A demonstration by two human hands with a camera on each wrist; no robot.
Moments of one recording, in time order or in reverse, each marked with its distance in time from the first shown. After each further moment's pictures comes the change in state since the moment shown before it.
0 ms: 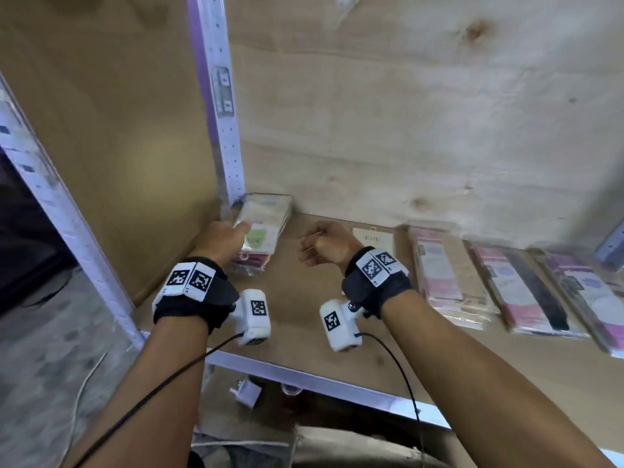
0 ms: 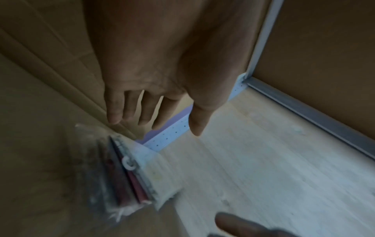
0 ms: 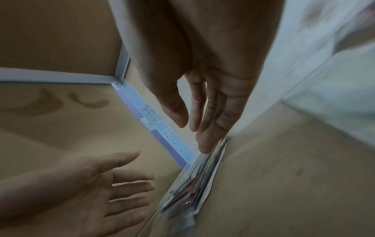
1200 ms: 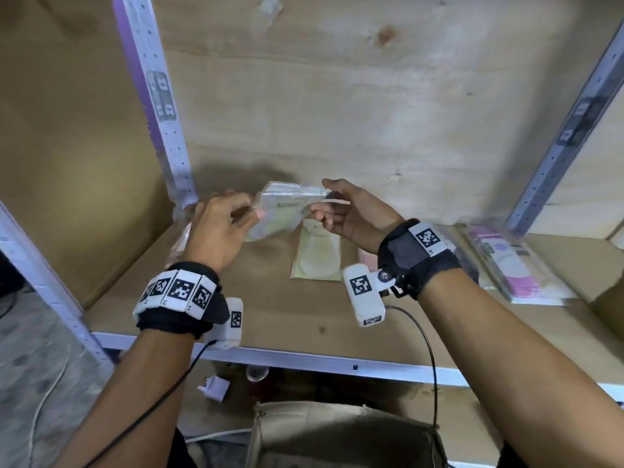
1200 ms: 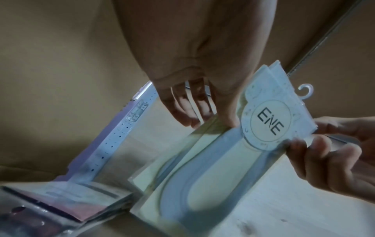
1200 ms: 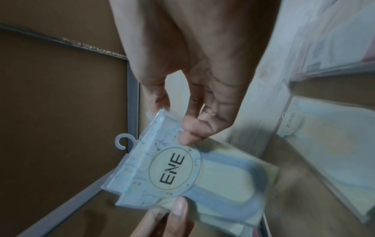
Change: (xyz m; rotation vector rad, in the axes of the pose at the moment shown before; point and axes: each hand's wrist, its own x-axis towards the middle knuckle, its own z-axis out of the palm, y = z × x) left_hand -0.091 0.061 0.035 0.154 0.100 0.819; right_hand -0.111 -0.029 -0.103 0.629 0.102 -0.016
